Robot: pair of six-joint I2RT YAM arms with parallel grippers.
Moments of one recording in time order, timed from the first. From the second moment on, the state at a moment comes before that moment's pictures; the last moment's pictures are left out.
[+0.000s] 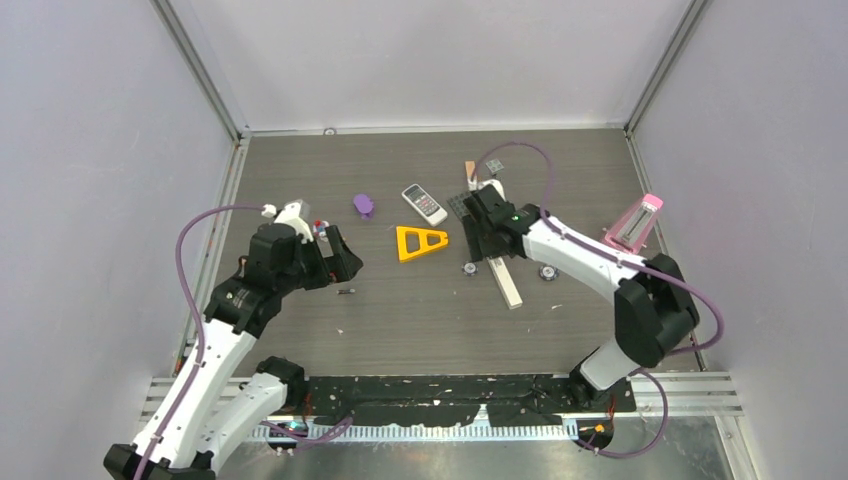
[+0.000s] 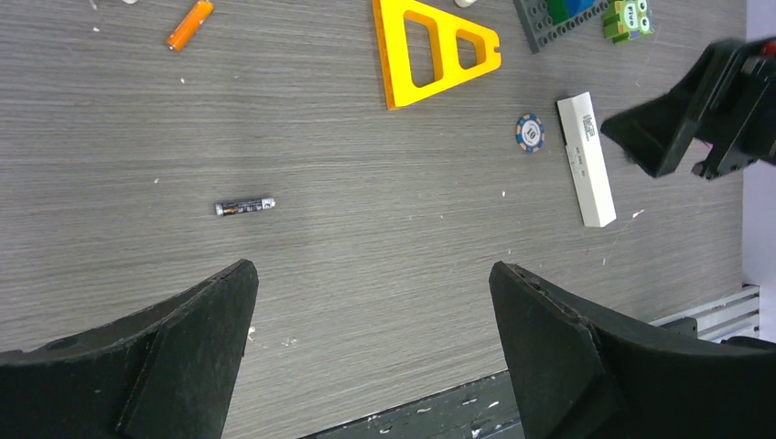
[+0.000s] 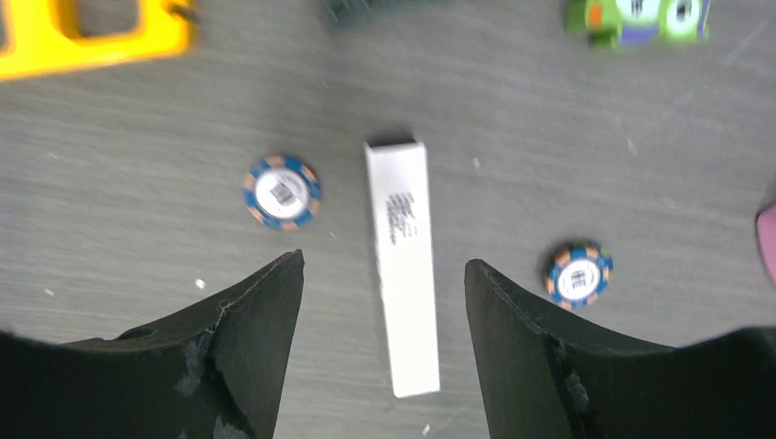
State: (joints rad) left arm -0.35 0.76 0.83 -0.71 0.07 -0.55; right arm 0.66 1.60 1.19 -0.63 0.34 0.30
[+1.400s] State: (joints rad) left arm -0.35 0.69 0.75 -0.48 0.39 -0.53; right arm 0.59 1.16 0.80 -0.34 -0.41 0.38
